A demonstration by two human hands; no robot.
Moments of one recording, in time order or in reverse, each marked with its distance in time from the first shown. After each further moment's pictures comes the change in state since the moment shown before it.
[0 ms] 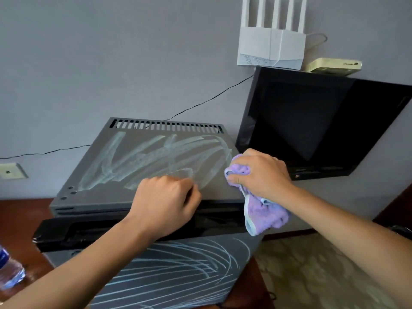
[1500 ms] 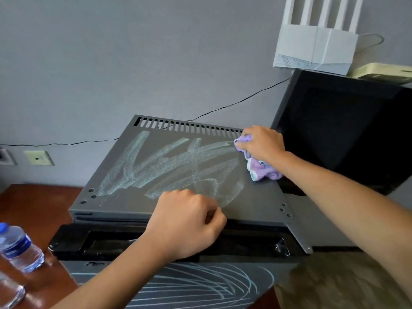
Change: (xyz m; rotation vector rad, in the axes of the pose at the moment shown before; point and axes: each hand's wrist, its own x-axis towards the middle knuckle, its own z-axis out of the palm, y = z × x) left_hand 0.000 -0.007 0.004 -0.073 -0.119 -0.107; right_hand 0.164 0.000 0.042 -0.073 0.046 -0.052
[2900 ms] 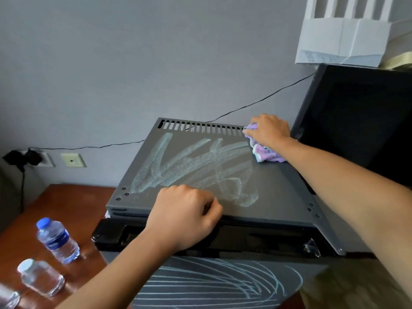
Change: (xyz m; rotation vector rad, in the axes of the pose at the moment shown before) left_hand -0.015 -0.036 -0.014 0.087 0.072 -0.065; right_hand 0.057 -0.018 0.026 -0.091 0.015 -0.027
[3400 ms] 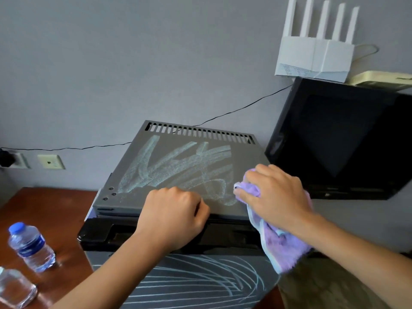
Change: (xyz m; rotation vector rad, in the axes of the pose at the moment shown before) left_hand -0.003 0.008 -0.002 0.131 -0.038 -0.010; right_hand -0.220 -0.033 -0.060 -0.084 0.148 -0.220
